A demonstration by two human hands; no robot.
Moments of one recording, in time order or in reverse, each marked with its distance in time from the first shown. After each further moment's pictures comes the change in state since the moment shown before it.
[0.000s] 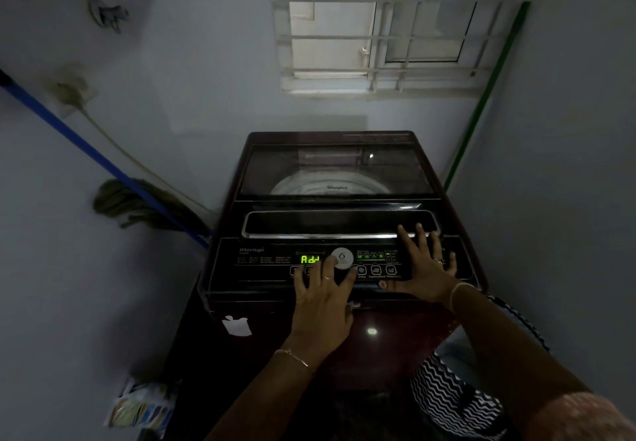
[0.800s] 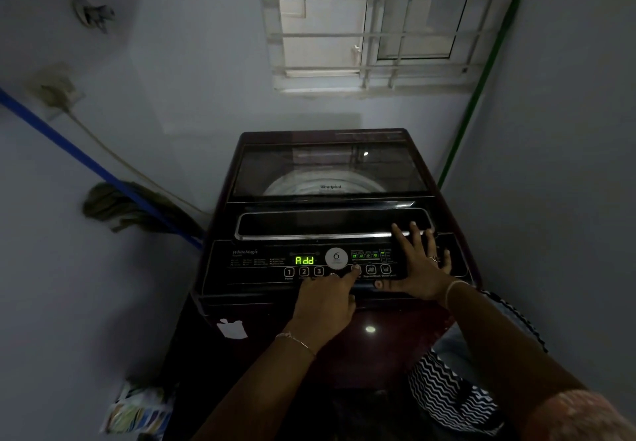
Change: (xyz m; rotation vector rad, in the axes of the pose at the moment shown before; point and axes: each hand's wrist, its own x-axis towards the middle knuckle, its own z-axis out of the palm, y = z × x) left_hand 0.024 0.005 -0.010 -0.169 -0.234 0.024; right_hand 0.000 0.001 -0.001 0.017 0.001 -0.005
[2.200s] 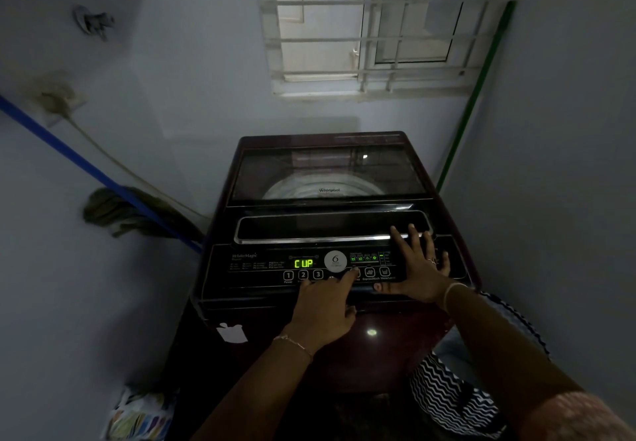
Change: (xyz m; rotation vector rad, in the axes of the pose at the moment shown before) left_hand -0.002 -0.003 0.001 -0.069 -0.058 0.016; right_hand -0.002 0.000 -0.001 0.011 0.013 -0.004
